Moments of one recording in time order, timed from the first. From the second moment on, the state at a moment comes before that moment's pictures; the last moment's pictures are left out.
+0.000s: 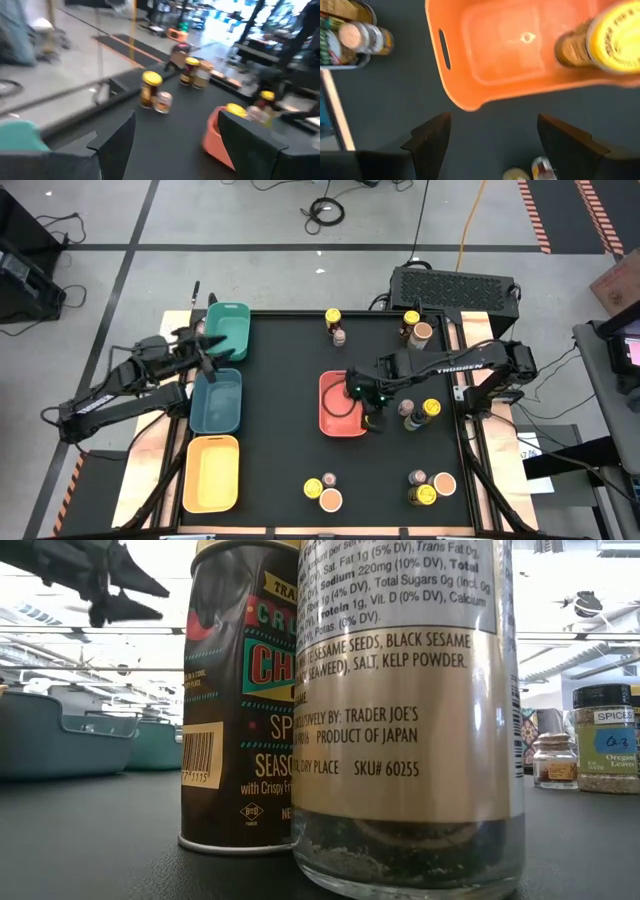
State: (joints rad) left arm 0.45 0.25 0.47 -0.39 -0.03 -0.29; right arm 0.05 1.61 1.40 -1.10 -0.13 0.31
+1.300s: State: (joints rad) left arm 0.13 0.64 0.29 0.15 -0.05 -0.18; right arm 0.12 1.26 1.08 -1.57 0.00 1.67
